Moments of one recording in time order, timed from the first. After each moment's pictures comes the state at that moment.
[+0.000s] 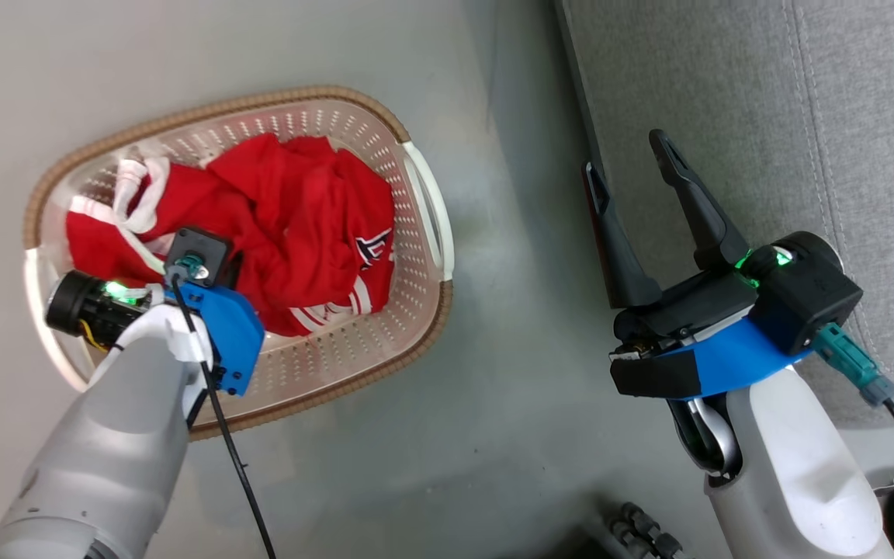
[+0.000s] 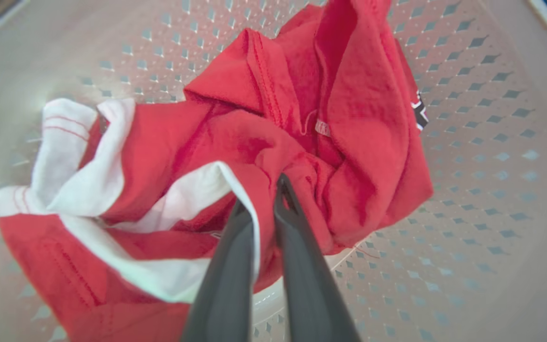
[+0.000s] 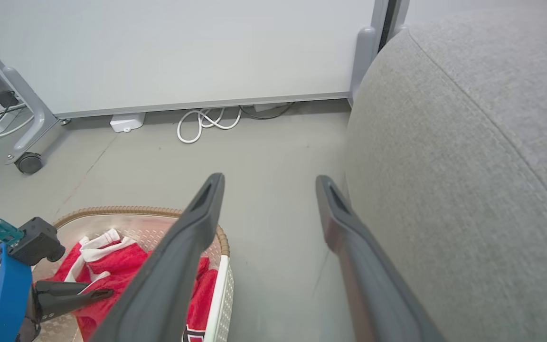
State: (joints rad) left arm -0.88 0.22 -0.70 1.24 -0.35 -0.13 -0.15; right arm -0.45 -0.05 0.23 0.11 0.17 0.13 -0.26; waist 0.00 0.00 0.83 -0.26
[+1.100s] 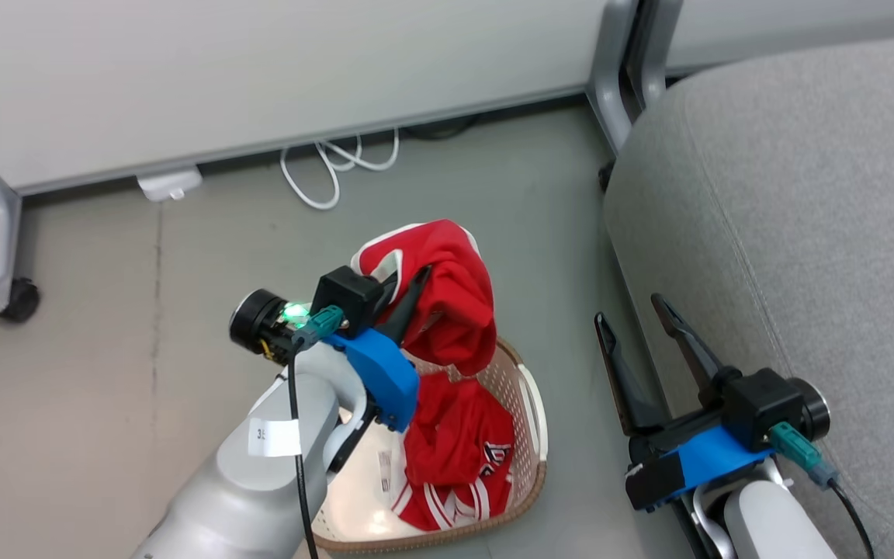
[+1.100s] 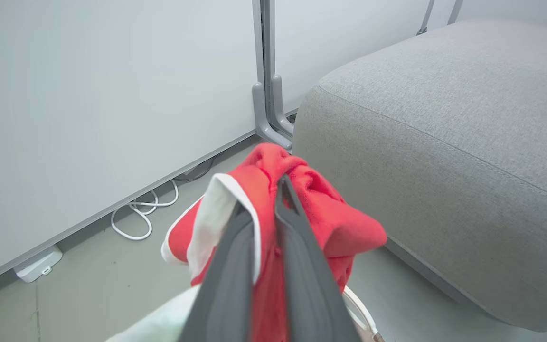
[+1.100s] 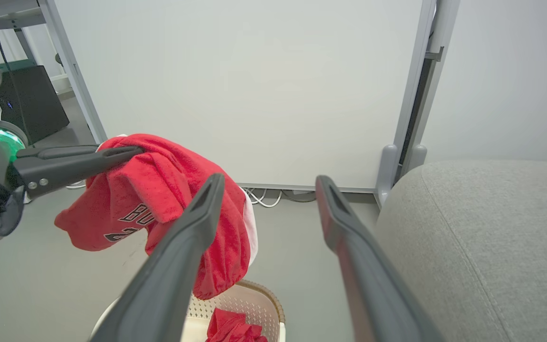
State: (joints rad) left arm -0.71 0.09 -0.79 0.89 -0.50 -0.13 -0.26; right arm -0.23 -0.05 0.18 0.26 0.09 0.13 -0.26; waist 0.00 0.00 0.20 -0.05
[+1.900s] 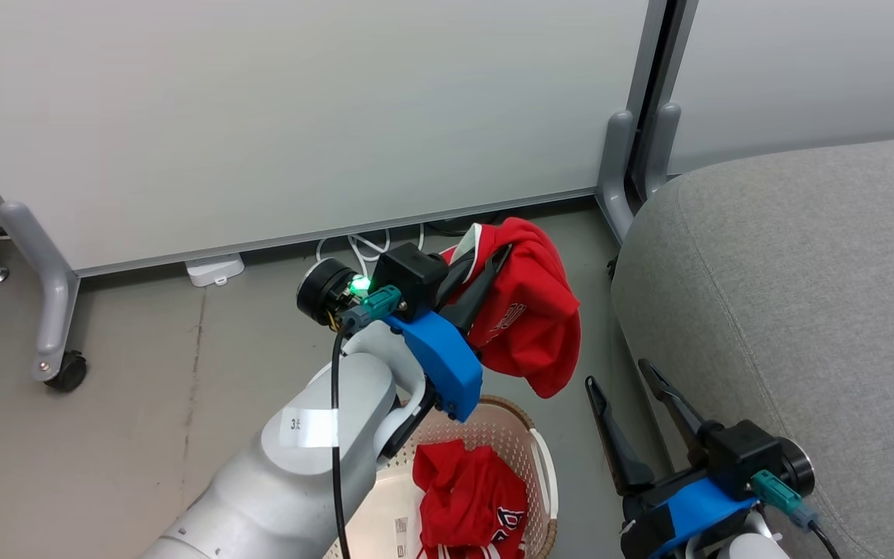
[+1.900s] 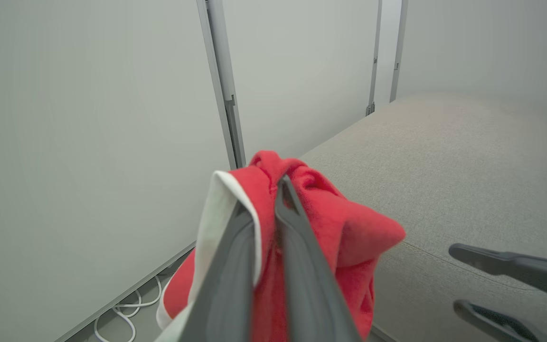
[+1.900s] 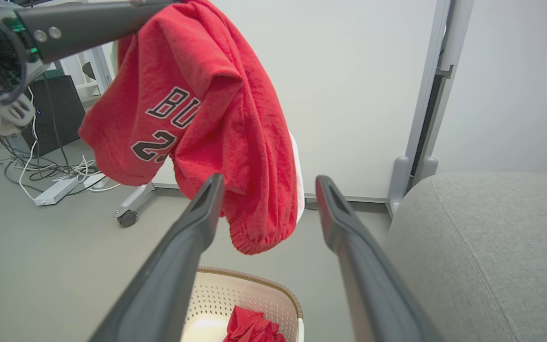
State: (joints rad) left arm -0.78 0.06 -0.92 0.77 -0.63 -0.13 -0.26; right arm -0.14 -0.05 0.21 0.30 0.11 0.13 -0.26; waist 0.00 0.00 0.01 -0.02
